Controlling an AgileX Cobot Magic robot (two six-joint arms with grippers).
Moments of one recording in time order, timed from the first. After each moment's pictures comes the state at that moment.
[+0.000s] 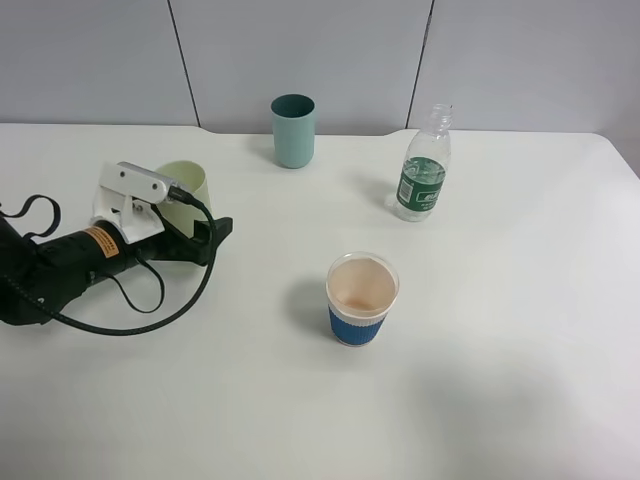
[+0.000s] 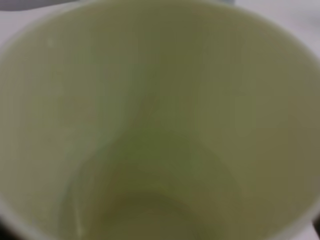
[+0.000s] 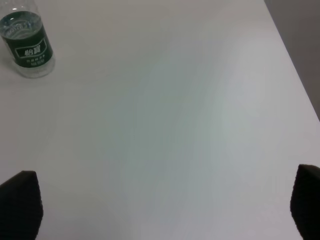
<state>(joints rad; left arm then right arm) -0.23 2.08 -0.46 0.28 -1.21 -0.10 -0.07 0.00 -0.50 -0.02 1.07 -0.04</state>
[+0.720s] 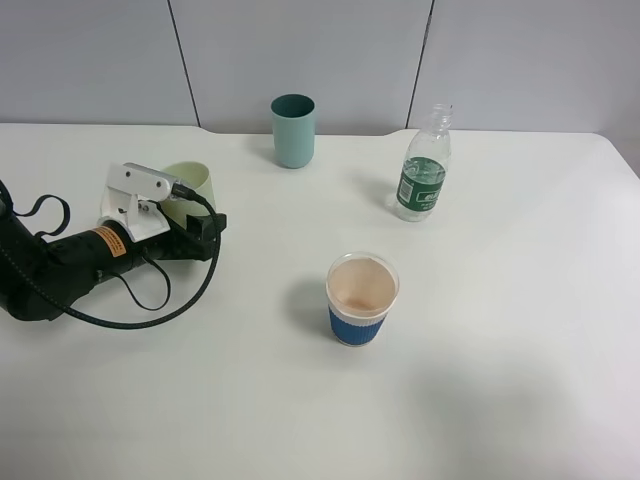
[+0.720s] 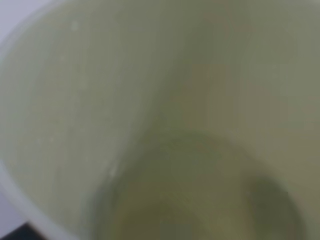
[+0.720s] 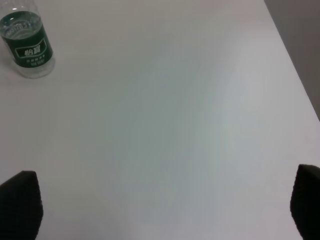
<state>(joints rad) -0.22 2.11 -0.48 0.30 -1.21 -0.14 -0.07 0.00 -0.50 -0.02 1.07 -0.04</state>
